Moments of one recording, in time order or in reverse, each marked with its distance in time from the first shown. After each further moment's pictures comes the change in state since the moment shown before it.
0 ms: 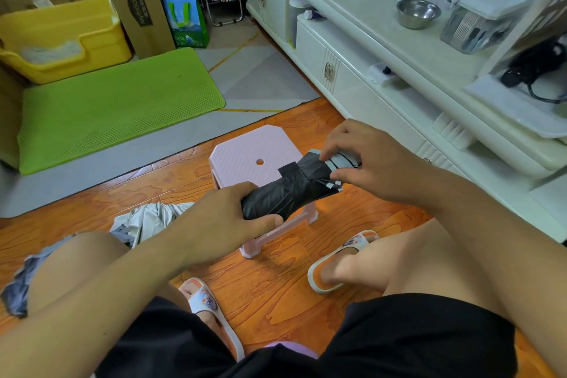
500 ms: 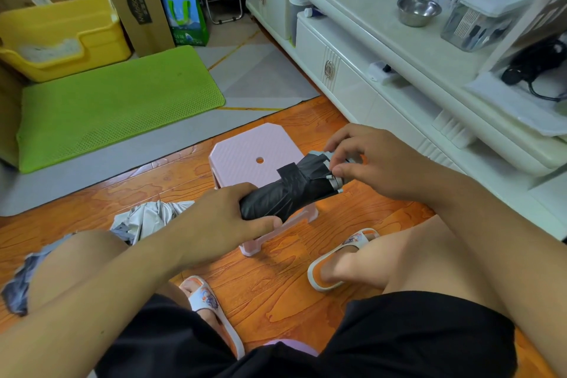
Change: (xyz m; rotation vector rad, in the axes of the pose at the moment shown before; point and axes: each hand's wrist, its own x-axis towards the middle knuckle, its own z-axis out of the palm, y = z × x) left_hand -0.003 0.002 -0.002 -0.006 -0.022 0.001; right_hand -0.003 -0.008 -0.006 0.063 -0.058 0.091
